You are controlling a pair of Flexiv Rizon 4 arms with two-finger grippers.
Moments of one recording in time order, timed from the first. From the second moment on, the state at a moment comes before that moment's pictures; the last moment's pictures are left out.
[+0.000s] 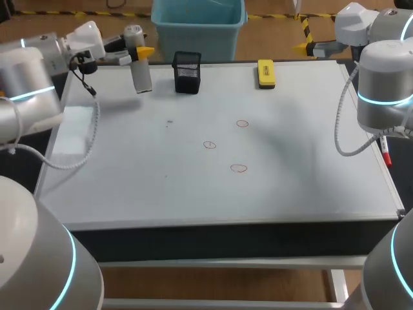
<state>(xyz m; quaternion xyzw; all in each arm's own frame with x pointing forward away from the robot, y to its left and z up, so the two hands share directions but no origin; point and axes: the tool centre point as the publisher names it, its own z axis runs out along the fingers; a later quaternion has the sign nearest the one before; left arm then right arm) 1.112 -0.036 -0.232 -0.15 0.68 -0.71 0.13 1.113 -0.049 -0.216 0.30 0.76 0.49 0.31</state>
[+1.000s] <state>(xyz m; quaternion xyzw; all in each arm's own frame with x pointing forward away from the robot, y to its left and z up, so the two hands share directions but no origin) 1.109 -0.037 -0.230 -0.16 0.67 -0.71 0.15 1.195 -0.048 -0.266 0.02 0.91 0.35 0.21</state>
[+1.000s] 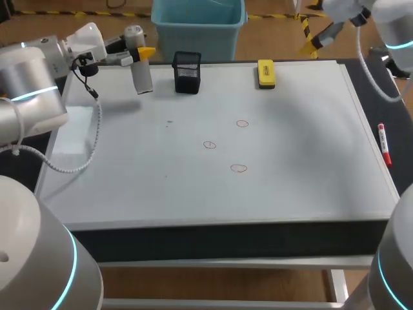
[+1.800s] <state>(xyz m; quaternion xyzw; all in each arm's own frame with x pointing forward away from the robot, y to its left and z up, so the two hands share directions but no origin) 1.109 -0.037 -0.230 -0.16 0.67 -0.71 0.15 1.208 -0.004 -0.324 -0.34 0.92 0.15 0.14</state>
